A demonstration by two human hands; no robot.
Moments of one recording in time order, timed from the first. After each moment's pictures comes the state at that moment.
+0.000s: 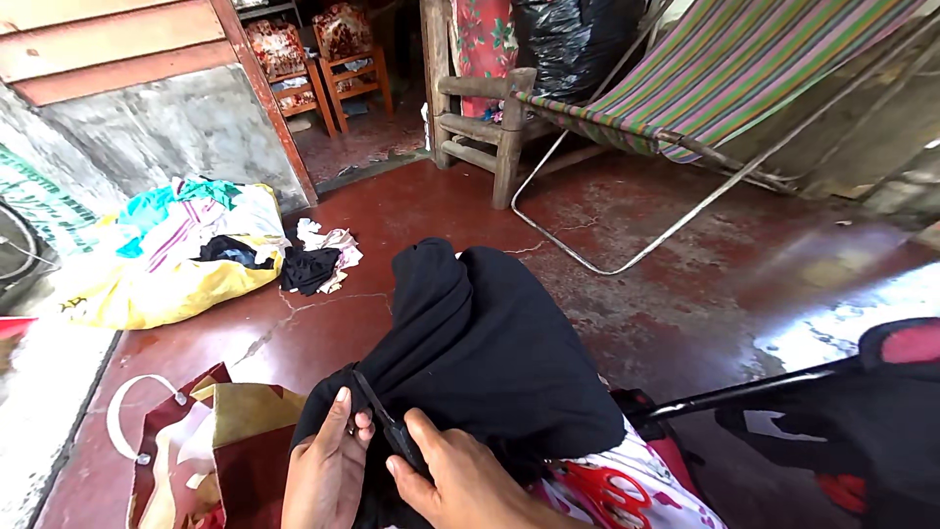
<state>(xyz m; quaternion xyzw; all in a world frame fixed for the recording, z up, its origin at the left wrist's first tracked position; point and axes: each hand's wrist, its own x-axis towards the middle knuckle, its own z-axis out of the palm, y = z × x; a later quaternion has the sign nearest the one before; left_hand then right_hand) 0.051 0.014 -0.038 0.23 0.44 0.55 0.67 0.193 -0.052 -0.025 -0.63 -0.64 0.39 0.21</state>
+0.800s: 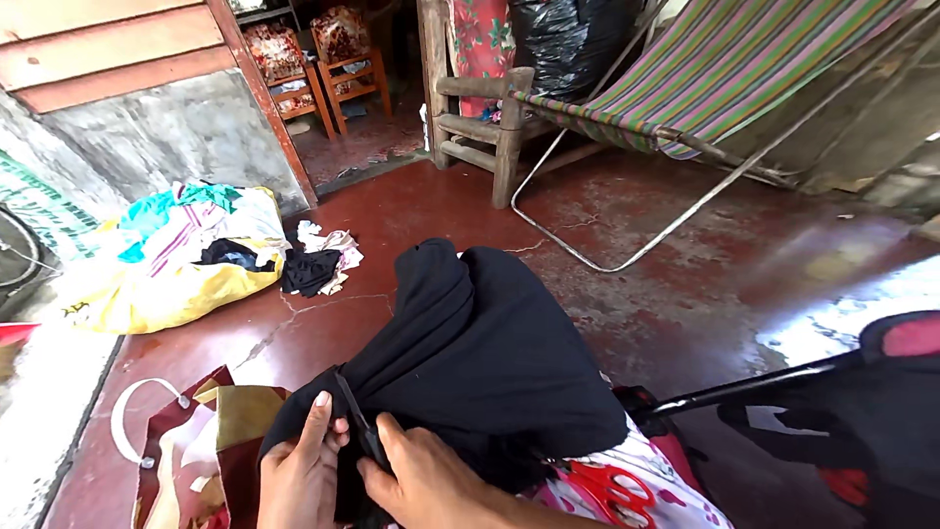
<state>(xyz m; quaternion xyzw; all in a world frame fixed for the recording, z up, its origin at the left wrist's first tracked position) 0.035 0.015 -0.029 0.30 0.49 0.59 0.56 0.167 -0.031 -0.027 -0.59 -0.64 0.44 0.21</state>
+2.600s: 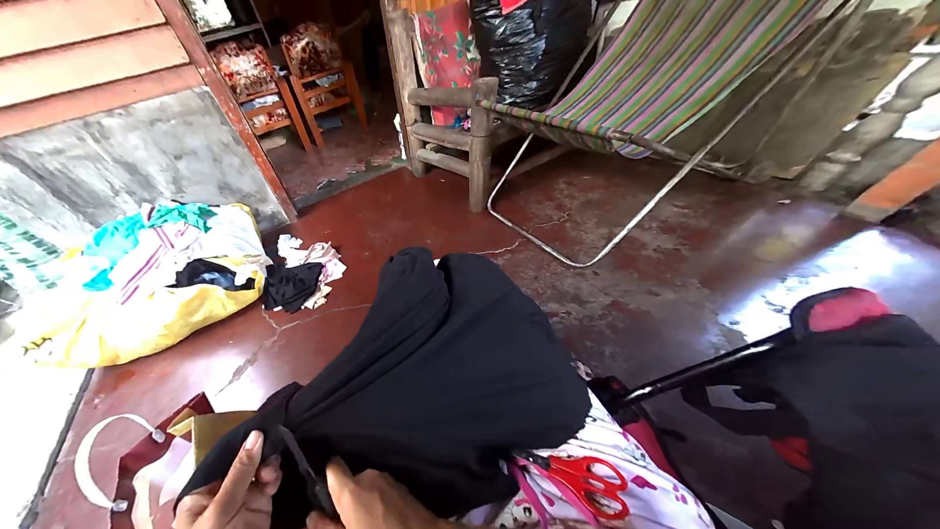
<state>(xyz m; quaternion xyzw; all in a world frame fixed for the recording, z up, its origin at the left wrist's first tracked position) -0.022 0.029 -0.033 0.39 0.43 0.57 0.58 0.136 -0.039 -0.033 -0.55 -0.64 0.47 0.24</state>
